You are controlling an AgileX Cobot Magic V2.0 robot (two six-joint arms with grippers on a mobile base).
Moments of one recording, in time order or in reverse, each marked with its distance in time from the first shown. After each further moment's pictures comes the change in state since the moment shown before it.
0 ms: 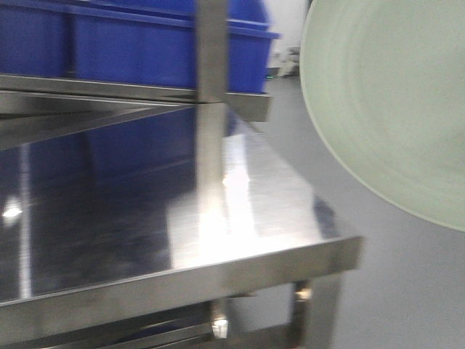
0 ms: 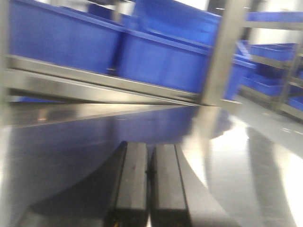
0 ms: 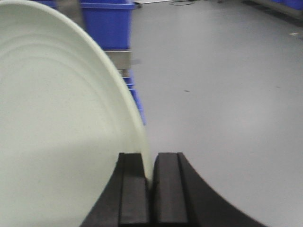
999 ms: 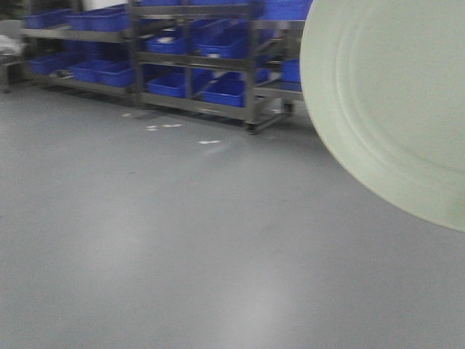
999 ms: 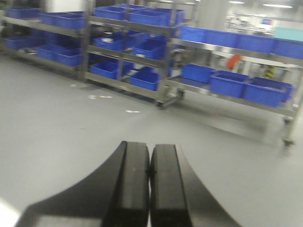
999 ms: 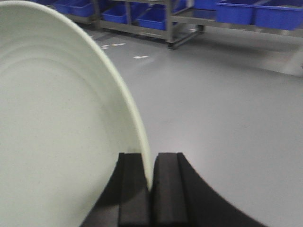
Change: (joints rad) left arm 0.000 0.000 0.000 0.000 0.000 0.000; right arm 0.000 0.000 0.000 -0.001 0.000 0.000
